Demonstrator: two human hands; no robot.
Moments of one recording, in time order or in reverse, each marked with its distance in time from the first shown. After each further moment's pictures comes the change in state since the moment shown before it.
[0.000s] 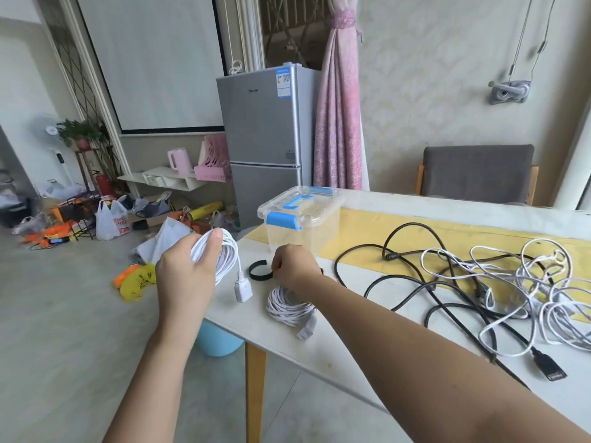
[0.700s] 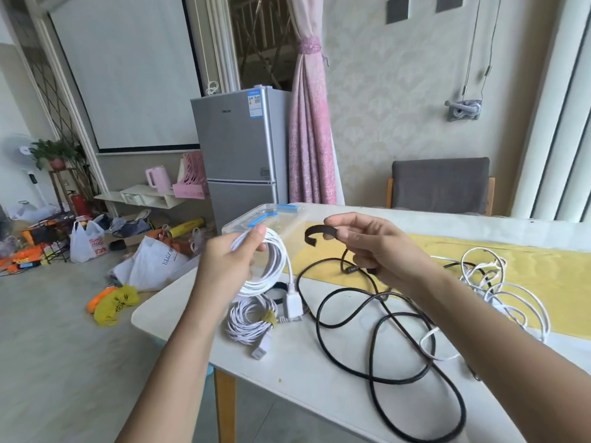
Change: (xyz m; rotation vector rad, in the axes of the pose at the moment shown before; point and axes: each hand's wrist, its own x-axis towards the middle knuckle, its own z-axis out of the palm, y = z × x) left_hand -0.008 0.082 0.062 -0.388 -0.384 -0.230; right_hand -0.128 0.073 -0.177 1.252 -0.059 -0.173
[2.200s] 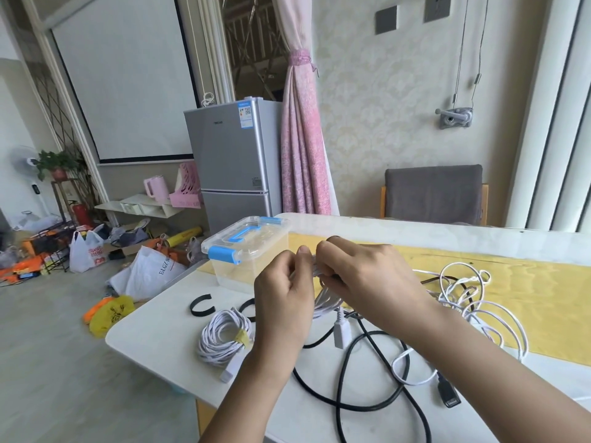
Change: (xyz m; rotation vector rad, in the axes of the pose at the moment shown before) left_hand -0.050 0.029 0.109 -0.030 0.056 0.201; right_hand -0.032 -0.015 -0.016 -1.623 0.113 -0.893
